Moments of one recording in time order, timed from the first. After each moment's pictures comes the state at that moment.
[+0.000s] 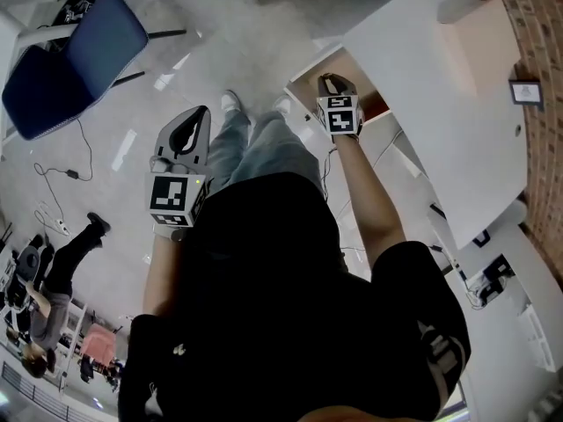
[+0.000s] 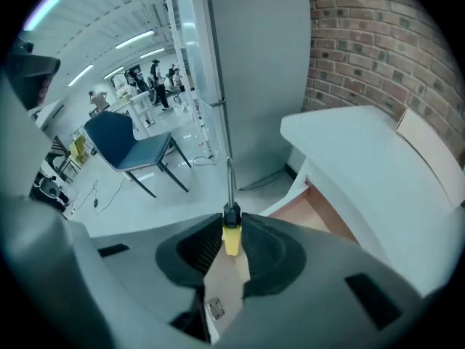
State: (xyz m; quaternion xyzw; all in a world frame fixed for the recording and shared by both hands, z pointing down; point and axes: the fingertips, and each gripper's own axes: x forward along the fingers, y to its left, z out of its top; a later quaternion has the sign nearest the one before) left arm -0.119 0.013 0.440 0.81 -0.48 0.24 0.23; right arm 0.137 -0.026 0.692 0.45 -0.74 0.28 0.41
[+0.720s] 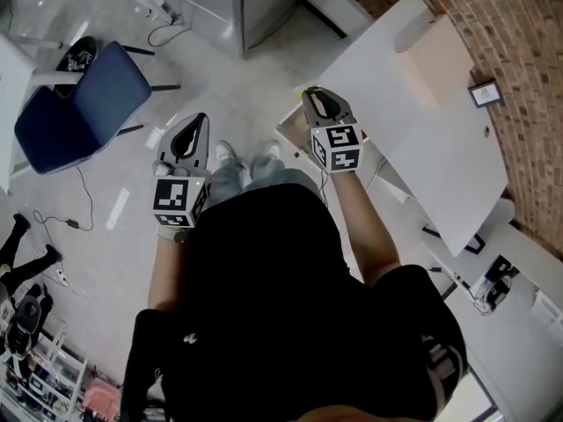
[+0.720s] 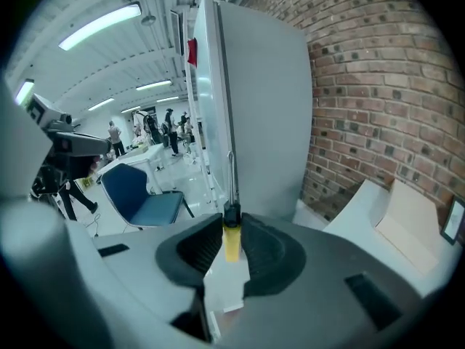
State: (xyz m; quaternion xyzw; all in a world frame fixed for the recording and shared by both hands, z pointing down) left arm -0.134 -0.041 0.364 0.84 -0.48 0.17 0.16; right arm 0.080 -0.088 0.458 0.49 -0.81 0.19 0.26
